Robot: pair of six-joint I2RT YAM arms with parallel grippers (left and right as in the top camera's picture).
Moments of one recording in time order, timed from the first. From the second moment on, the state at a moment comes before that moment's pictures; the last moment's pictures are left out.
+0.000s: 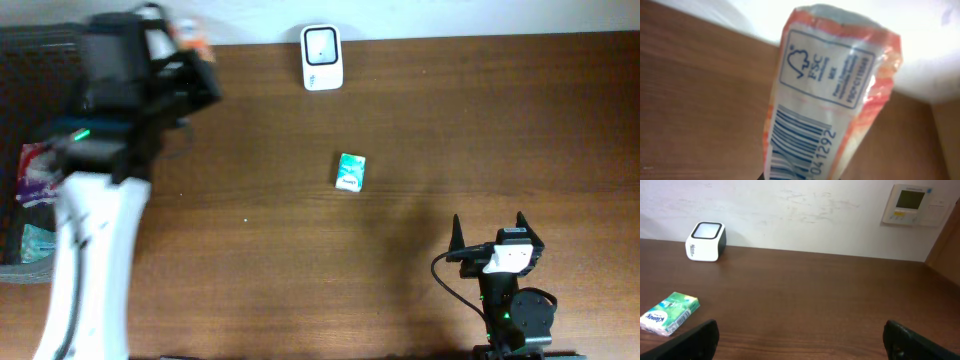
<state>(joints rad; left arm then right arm) -0.16 1.56 1.83 -0.93 0.13 -0.50 0.00 0.01 0.01 -0.07 0.05 -0.09</state>
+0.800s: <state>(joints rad) -0.56 2.24 1.94 -1.22 -0.11 -0.44 0.00 0.01 0.01 -0.07 0.05 -0.09</state>
